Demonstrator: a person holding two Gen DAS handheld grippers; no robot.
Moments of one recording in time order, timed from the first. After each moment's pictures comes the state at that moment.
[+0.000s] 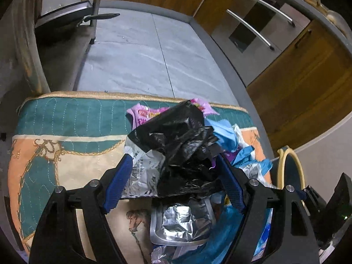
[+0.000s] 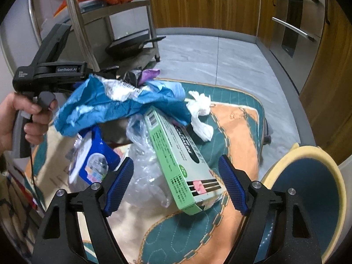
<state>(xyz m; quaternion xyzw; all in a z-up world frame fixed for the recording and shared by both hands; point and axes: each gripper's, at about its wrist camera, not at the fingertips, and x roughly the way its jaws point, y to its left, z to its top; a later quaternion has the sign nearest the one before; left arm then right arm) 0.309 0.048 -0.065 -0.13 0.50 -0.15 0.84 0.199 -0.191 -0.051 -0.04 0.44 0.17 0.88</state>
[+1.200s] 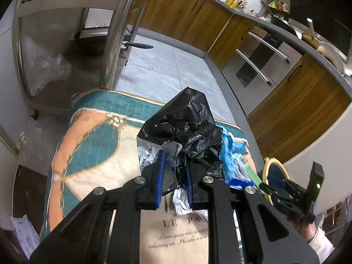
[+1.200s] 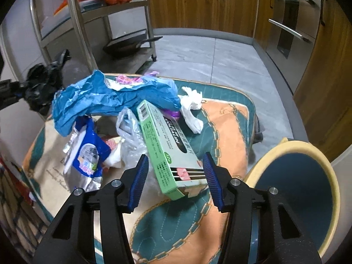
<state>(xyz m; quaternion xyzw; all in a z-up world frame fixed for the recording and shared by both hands) 0.165 0.129 0.003 -0.19 0.41 -0.09 0.89 0.187 -0.206 -0.050 -0.05 0.43 0.15 0.89</state>
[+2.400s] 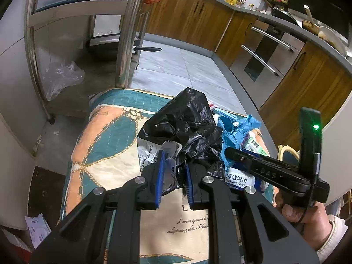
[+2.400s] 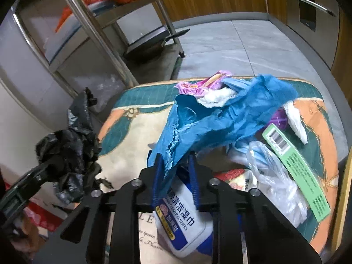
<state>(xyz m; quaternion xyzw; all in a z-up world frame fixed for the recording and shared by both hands) 0.131 0.129 -0.002 -0.14 0.40 -0.06 0.90 0.223 -0.075 -0.048 0.09 0.47 0.21 0.85</state>
